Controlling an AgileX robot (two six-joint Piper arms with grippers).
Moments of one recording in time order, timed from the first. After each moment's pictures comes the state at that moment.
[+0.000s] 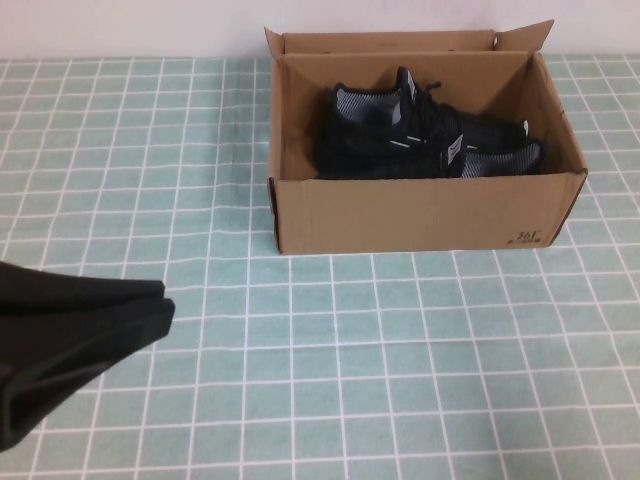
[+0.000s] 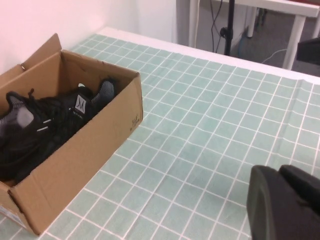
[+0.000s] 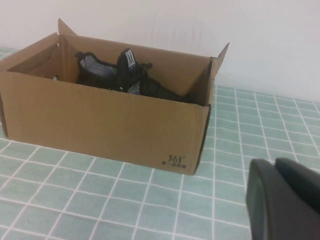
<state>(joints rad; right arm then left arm) 0.29 0.06 -0.23 -0.17 0.36 0.13 -0.55 0.67 -0.95 -0.65 0.83 0.66</state>
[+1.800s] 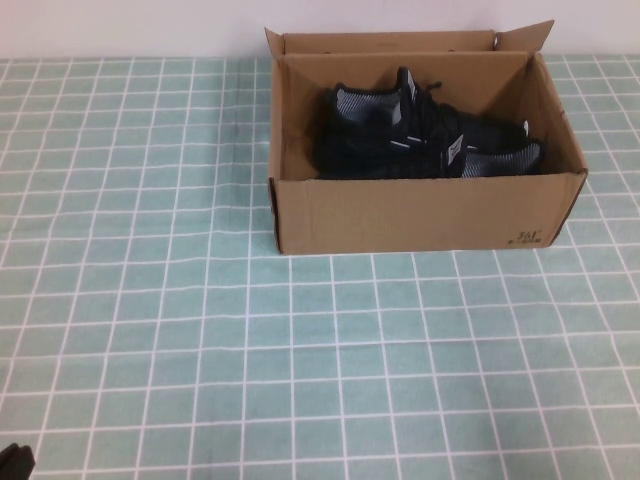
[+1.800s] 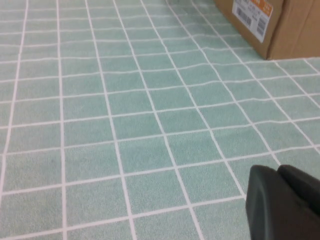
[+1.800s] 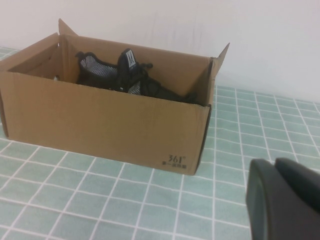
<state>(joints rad) 0.29 0.06 -0.23 -0.17 0.36 0.13 -0.25 -0.01 0.02 -0.08 0.38 -0.05</state>
